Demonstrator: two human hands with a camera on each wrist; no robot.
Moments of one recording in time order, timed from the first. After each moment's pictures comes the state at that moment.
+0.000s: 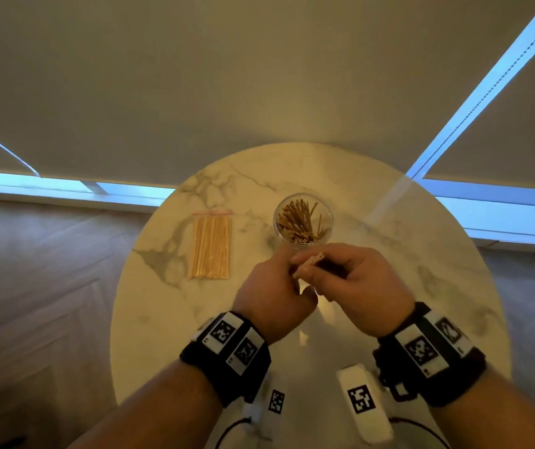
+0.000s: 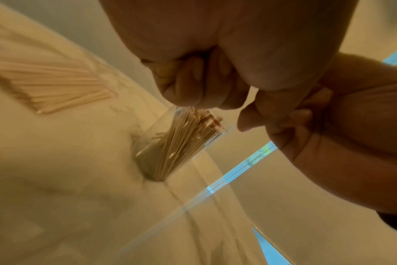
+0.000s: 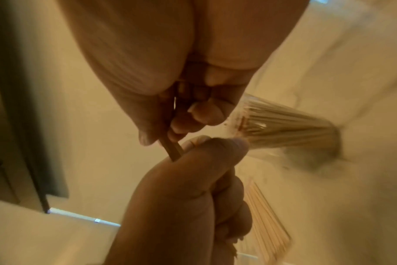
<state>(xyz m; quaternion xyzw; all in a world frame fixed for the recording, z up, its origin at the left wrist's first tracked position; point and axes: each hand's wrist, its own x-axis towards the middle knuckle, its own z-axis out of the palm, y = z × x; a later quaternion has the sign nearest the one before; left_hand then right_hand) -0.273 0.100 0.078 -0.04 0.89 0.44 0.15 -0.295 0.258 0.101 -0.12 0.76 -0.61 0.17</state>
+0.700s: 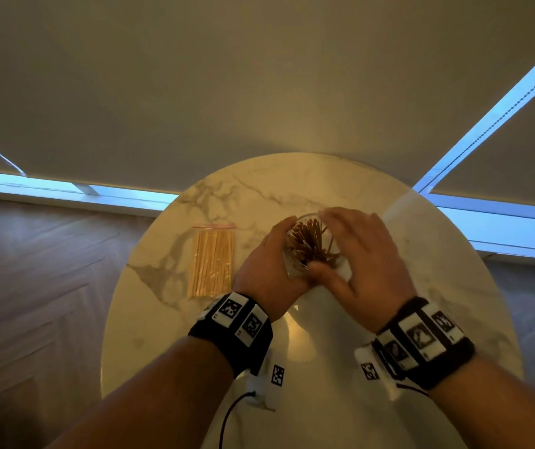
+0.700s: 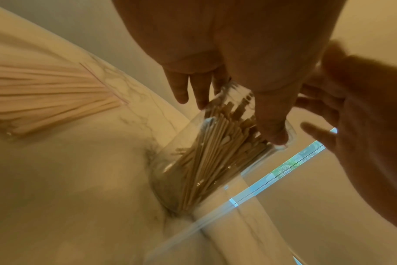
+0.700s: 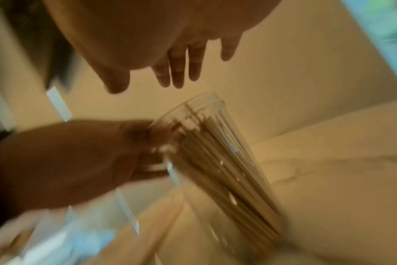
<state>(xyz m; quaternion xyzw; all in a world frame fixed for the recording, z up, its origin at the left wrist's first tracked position) -0.336 0.068 0.036 -0.04 0.87 0.49 0.09 -0.357 0.253 0.060 -0.25 0.94 -0.21 -0.03</state>
